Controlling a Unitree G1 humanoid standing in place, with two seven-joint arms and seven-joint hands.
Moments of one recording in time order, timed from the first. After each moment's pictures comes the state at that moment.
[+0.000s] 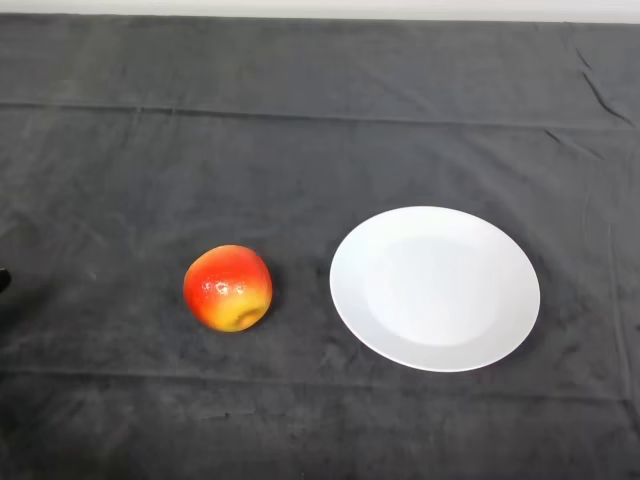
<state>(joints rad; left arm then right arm) -0.55 0.53 0.45 1.19 -0.27 -0.26 -0.02 -0.52 -0.61 -1.14 1.19 1.04 0.01 0.34</state>
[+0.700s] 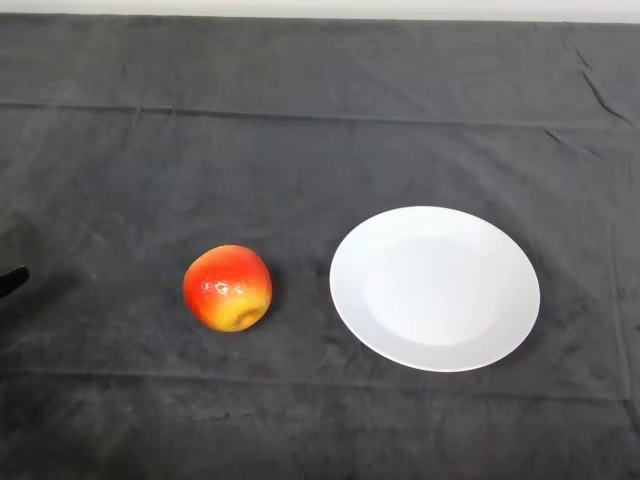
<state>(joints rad) -0.57 0.53 0.39 1.19 -0.21 -0.31 -0.03 -0.52 -0.61 -1.14 1.19 1.04 0.01 0.34</state>
